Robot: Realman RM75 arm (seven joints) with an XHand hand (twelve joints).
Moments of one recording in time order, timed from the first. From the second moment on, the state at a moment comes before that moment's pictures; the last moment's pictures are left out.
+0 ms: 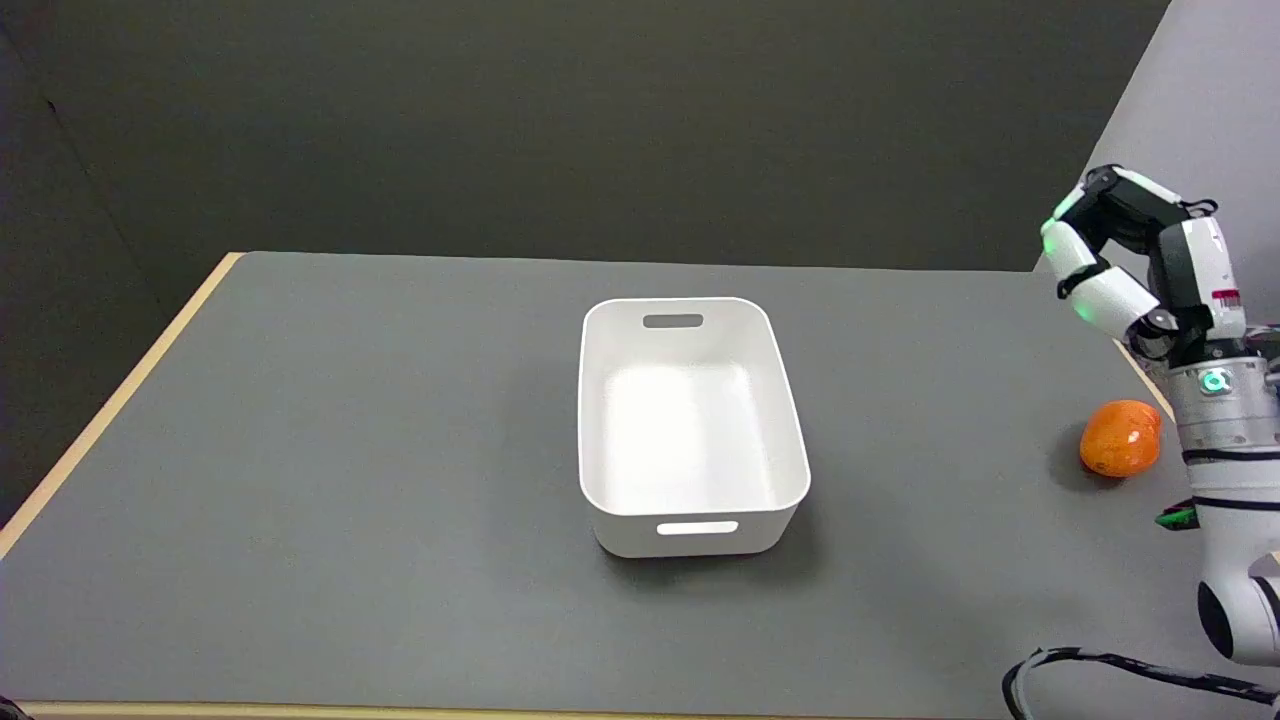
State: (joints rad) arm -0.23 -1.18 2.21 -1.29 0.01 -0.85 -1.69
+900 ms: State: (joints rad) arm -0.33 -1.25 2.41 -1.20 -0.03 -0.84 -1.73
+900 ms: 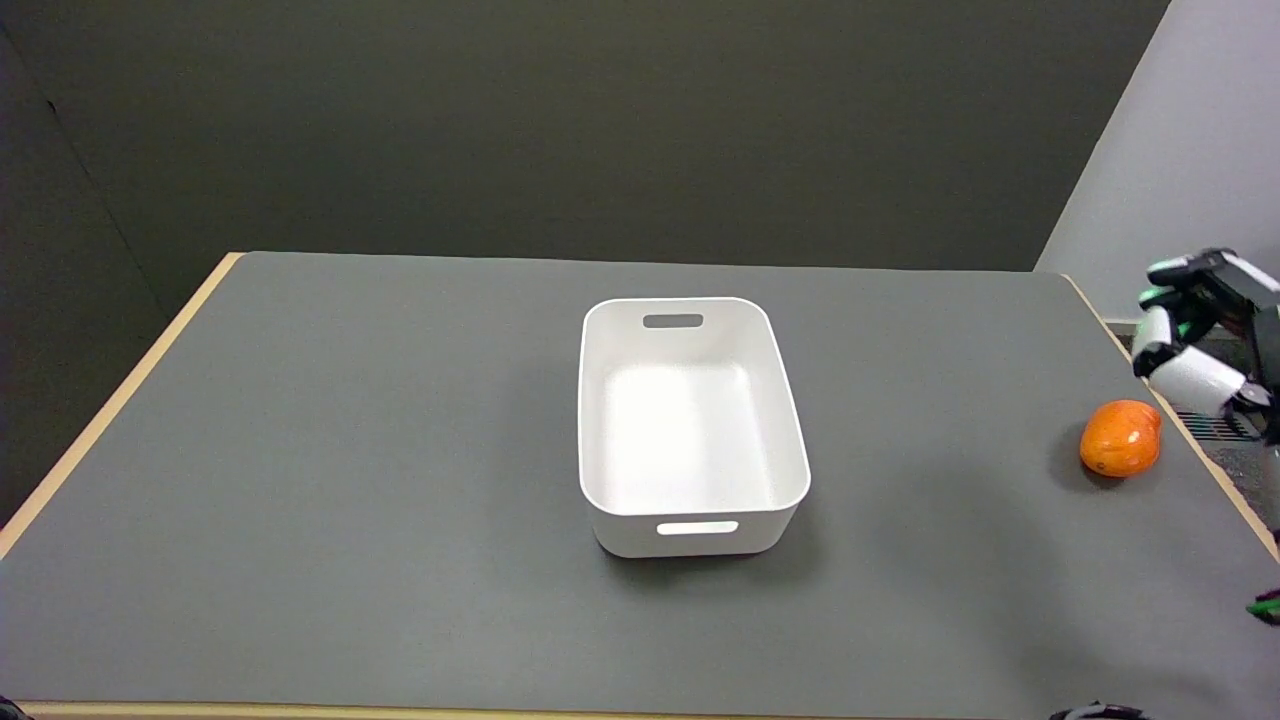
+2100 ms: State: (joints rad) arm -0.30 -1.47 2.45 -1.28 -0.12 -0.46 -1.78
